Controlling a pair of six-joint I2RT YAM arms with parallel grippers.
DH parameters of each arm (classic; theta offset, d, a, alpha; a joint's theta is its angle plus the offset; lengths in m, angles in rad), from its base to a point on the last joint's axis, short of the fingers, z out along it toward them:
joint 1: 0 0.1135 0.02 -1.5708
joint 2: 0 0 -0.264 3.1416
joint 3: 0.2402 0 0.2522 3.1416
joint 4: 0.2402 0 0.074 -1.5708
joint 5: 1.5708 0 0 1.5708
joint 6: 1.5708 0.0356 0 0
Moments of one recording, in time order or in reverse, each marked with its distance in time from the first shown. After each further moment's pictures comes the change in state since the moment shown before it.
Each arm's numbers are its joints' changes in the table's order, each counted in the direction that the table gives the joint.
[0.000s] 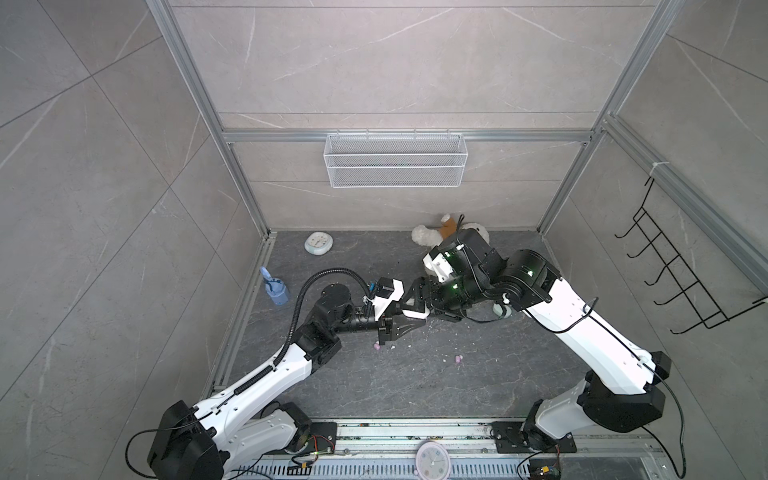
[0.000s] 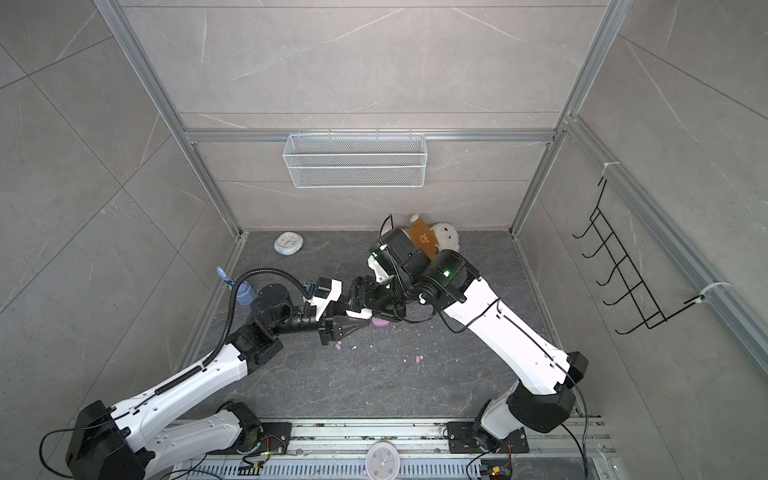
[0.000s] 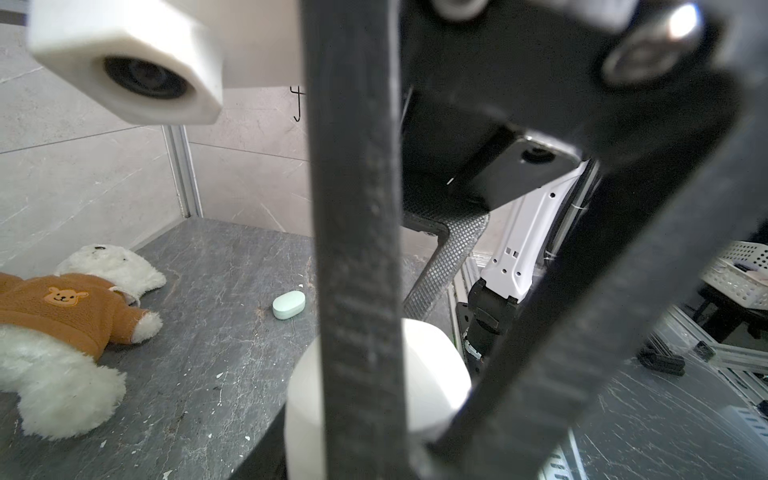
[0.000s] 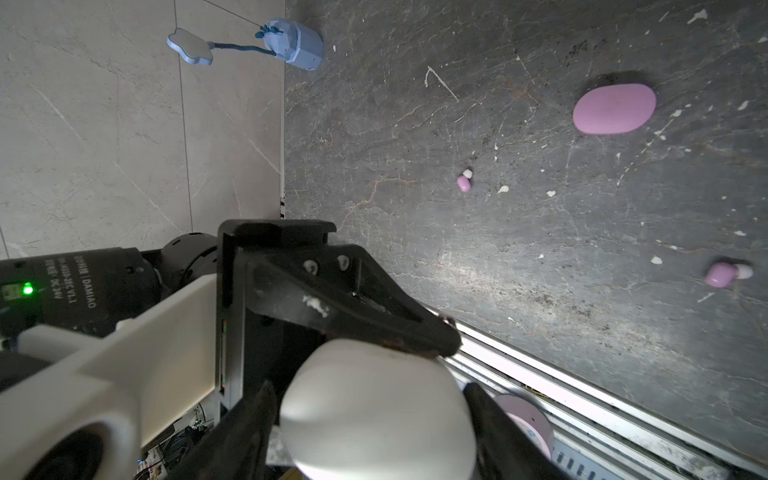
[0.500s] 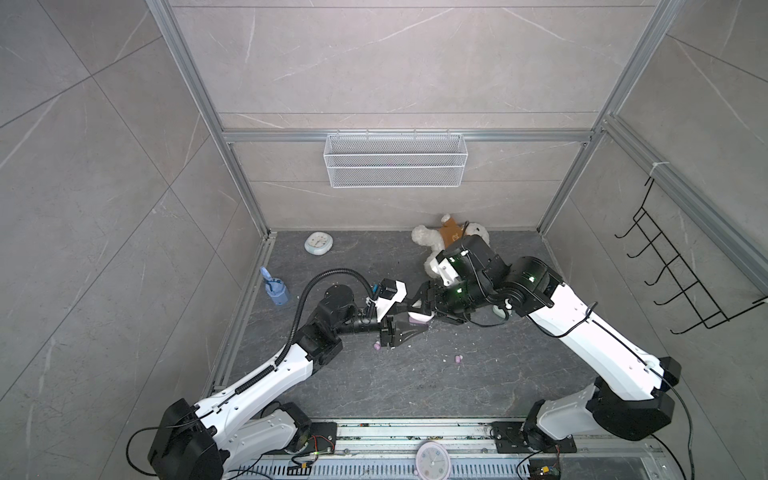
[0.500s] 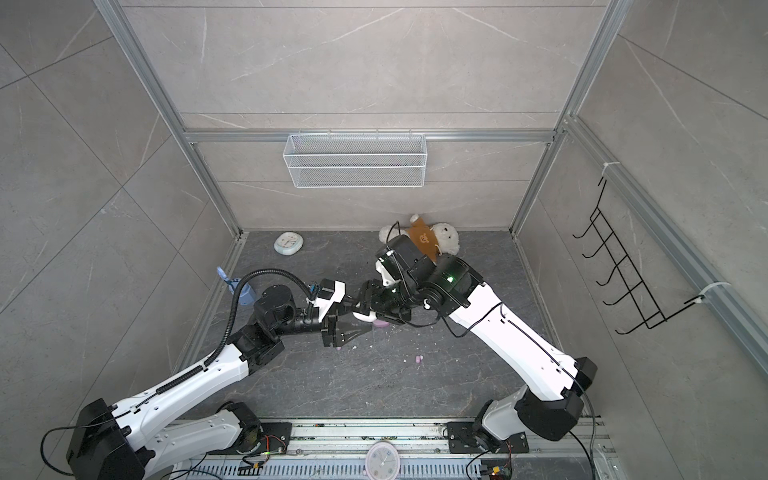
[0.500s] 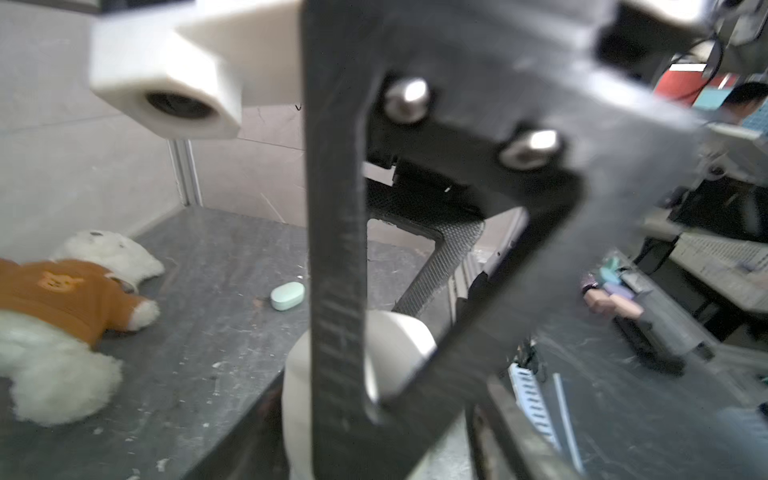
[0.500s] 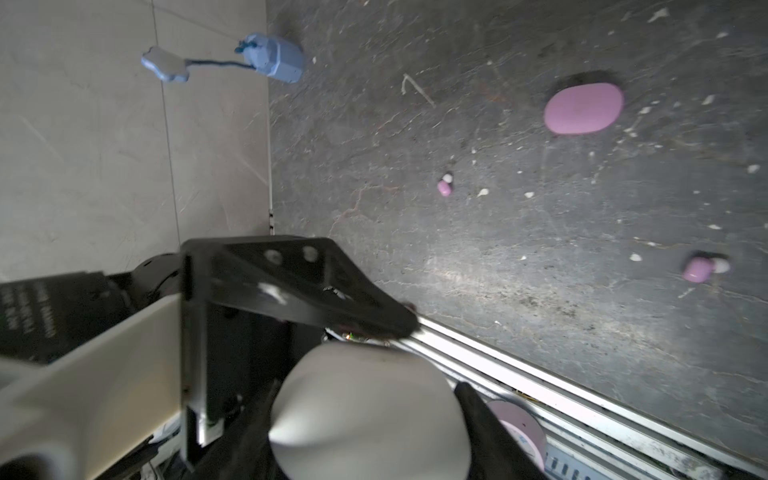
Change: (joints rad) left arm -0.013 0.006 0.000 0.026 -0.026 0.000; right arm -0.043 -0.083 -0.156 -0.063 0.023 0.009
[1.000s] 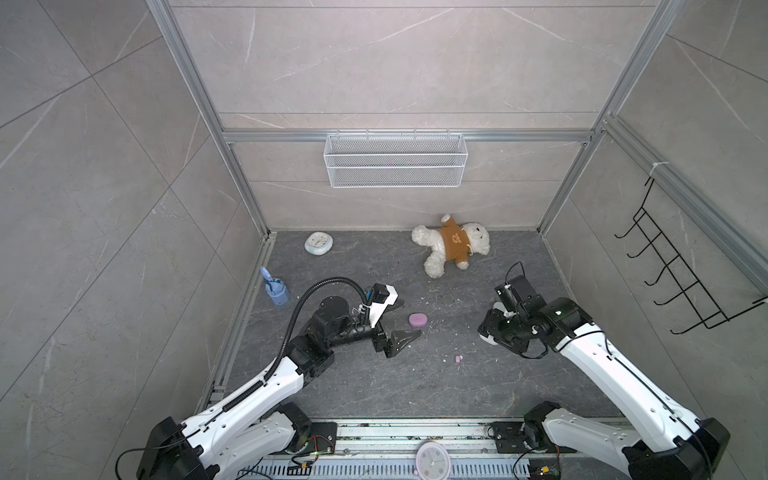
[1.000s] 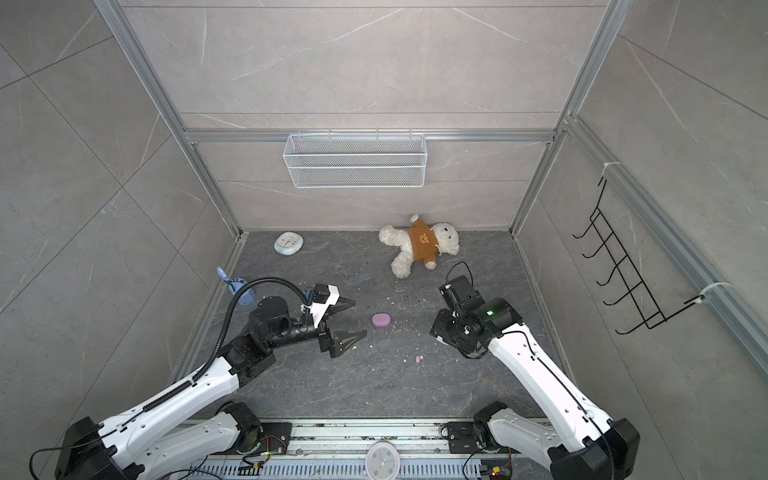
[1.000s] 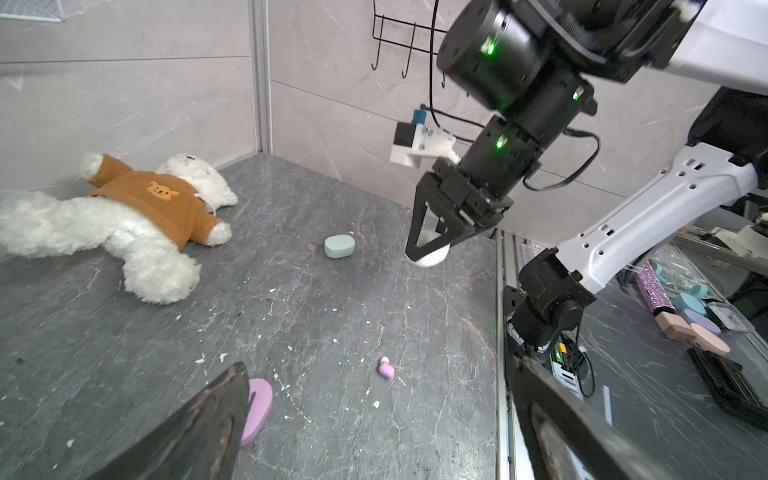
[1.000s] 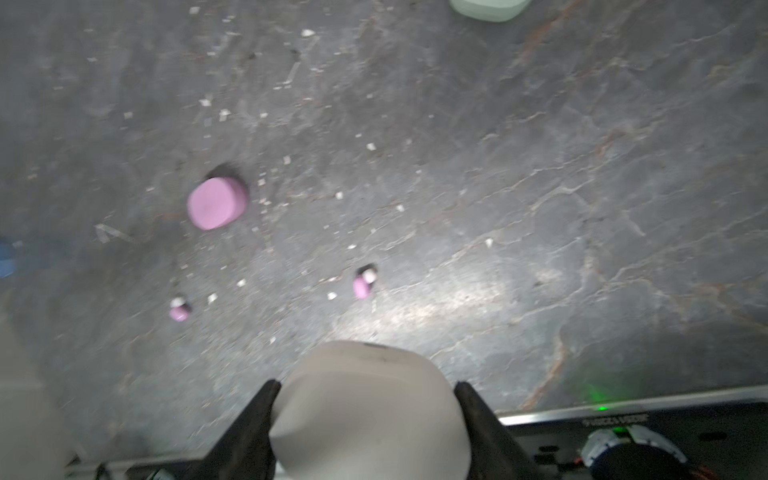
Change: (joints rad) left arm -0.003 -0.120 -0.091 0.132 -0.231 -0.019; right arm -0.379 -0.357 -0.702 -0.040 0.278 -0.037
